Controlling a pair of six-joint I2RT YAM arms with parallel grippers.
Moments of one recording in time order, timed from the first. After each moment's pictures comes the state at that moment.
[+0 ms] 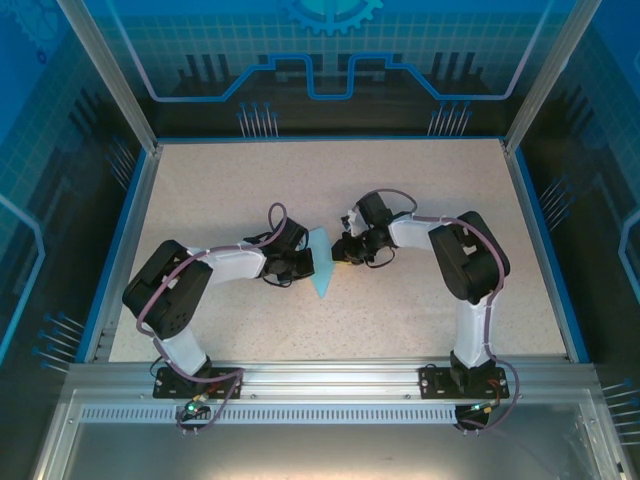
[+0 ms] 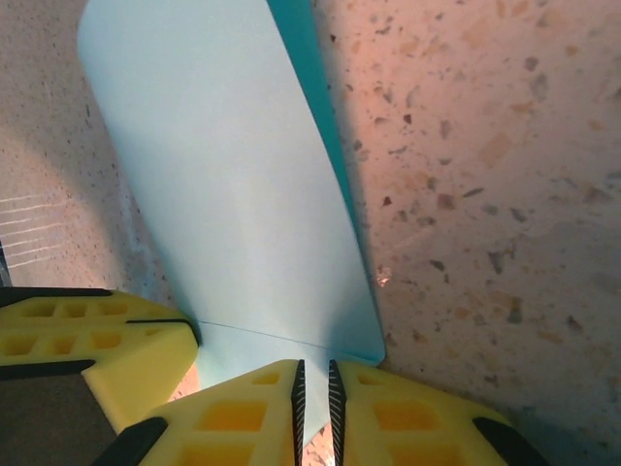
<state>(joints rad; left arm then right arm) -0.56 1.72 0.86 -0.22 0.17 -0.85 0.47 1.99 1.14 -0.30 -0.63 0.51</state>
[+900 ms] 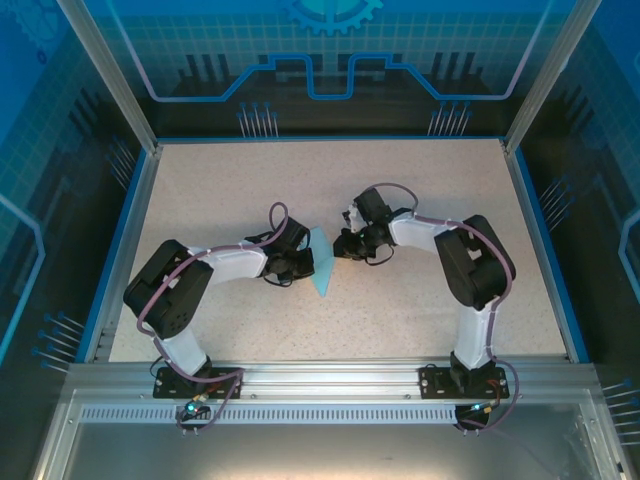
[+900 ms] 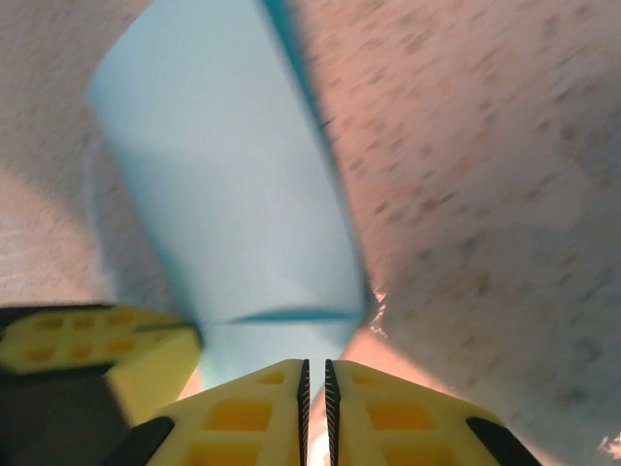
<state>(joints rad) -0.57 1.73 0.88 -0.24 0.14 -0.85 0.51 1.91 1.15 -0.35 -0.50 0.53</state>
